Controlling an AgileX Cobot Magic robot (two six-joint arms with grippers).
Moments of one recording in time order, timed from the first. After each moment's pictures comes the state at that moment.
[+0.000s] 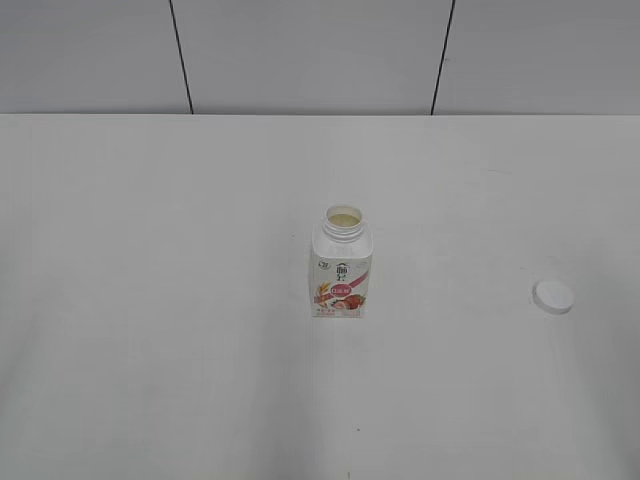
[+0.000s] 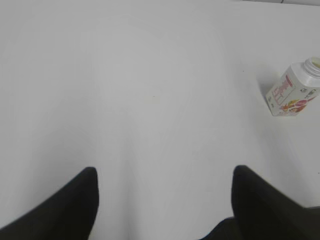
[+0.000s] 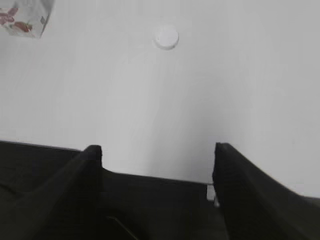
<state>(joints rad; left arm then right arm) -0.25 0.17 -0.63 0.14 1.12 -0.26 0.07 0.32 -0.61 0.12 1.18 -0.16</state>
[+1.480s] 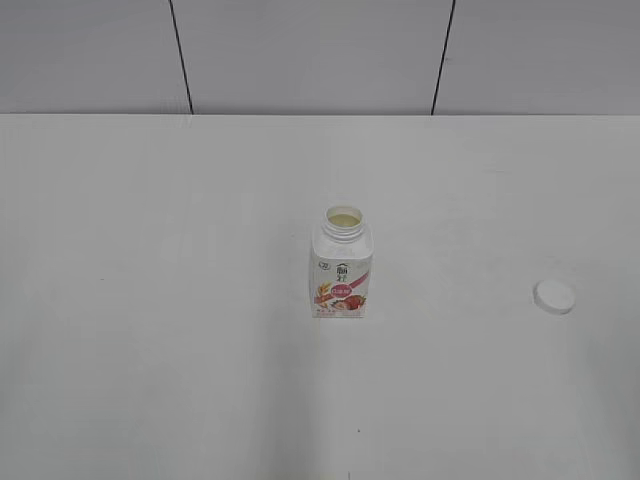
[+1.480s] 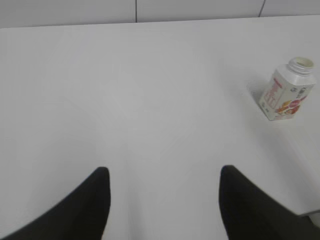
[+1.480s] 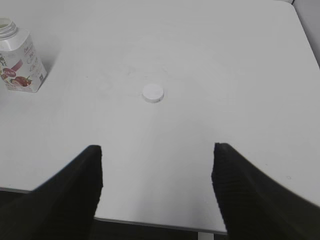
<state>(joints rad) -0.25 -0.01 -0.52 0.12 1.06 -0.13 0.07 -0.01 -0.51 0.09 1.10 -0.17</state>
